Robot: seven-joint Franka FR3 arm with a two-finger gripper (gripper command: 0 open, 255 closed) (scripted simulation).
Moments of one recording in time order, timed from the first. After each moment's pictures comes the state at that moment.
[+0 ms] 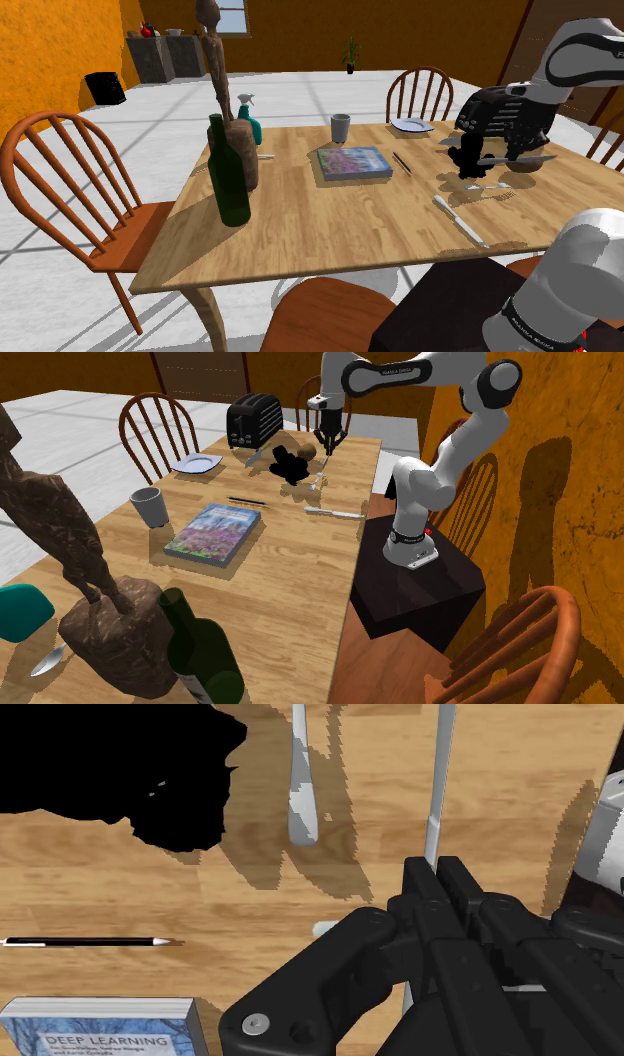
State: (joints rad) arm -0.03 -0.83 -0.72 -2.41 -0.46 1.71 -1.49
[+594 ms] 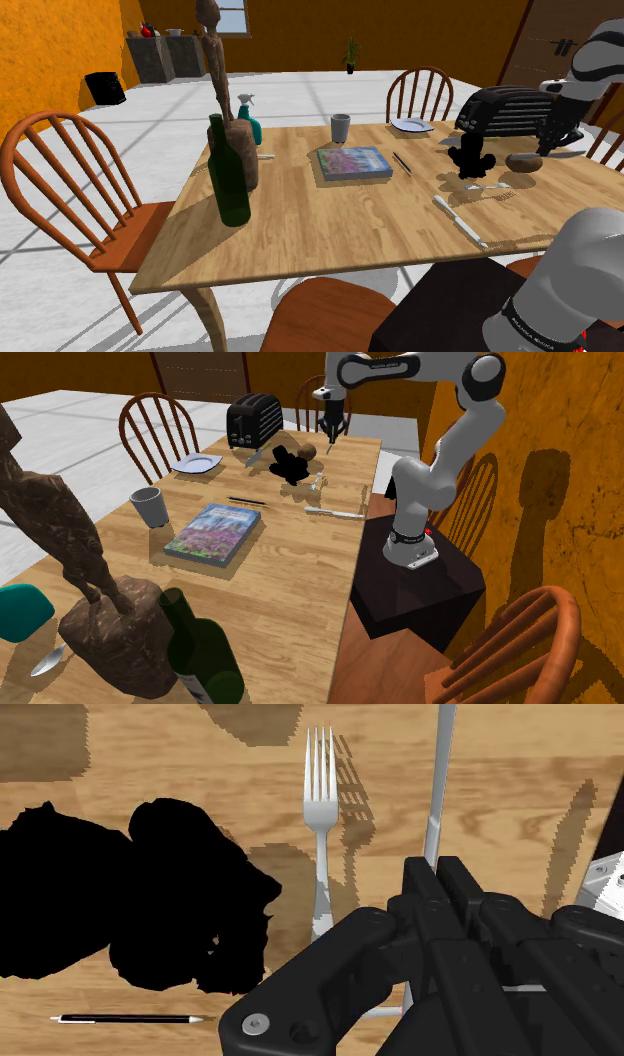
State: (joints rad) arm 0.01 -0.73 -0.97 -2.21 -0.53 1.70 -1.72
